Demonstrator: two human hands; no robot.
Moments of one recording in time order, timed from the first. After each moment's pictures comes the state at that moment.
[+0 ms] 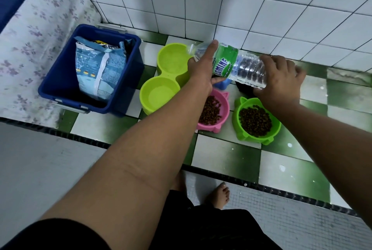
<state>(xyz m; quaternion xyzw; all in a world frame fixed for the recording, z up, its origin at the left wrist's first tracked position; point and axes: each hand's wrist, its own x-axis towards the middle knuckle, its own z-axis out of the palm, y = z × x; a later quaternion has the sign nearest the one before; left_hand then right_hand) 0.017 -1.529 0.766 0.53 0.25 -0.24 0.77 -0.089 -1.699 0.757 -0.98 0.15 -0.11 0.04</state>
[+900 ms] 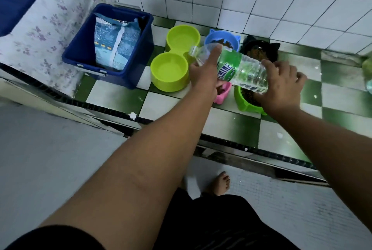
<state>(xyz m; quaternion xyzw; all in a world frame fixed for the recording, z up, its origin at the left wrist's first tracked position) -0.095 -1.487 0.766 0.52 0.25 -0.19 0.80 -0.195 -1.653 0.759 -0.98 0.15 -0.11 0.03</state>
